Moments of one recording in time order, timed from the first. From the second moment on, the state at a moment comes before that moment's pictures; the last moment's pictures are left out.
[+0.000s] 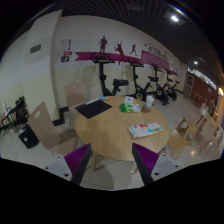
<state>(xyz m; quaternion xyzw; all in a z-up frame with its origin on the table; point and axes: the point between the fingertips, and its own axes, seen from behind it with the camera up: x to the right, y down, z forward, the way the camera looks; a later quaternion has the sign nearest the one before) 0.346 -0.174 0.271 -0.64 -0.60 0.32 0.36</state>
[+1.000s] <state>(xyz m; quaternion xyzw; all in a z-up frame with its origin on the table) 0.059 0.000 0.034 -0.64 -0.61 0.29 0.35</state>
